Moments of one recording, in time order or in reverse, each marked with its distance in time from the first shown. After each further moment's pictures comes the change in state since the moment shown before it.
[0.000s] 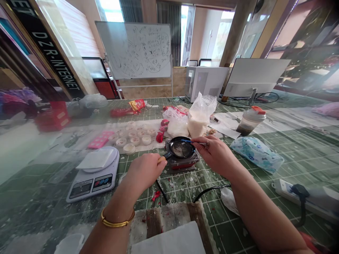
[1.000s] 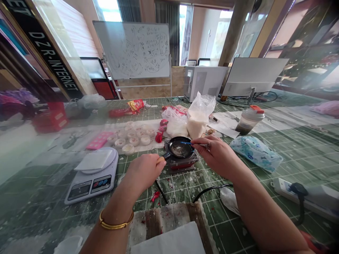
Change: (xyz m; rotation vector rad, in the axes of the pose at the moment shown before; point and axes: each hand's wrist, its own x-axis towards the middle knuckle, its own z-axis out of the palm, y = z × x) left_hand 0.000 0.001 0.000 0.007 0.011 0.013; right_hand -0.006 -0.001 -0.010 0.007 -0.023 -0.062
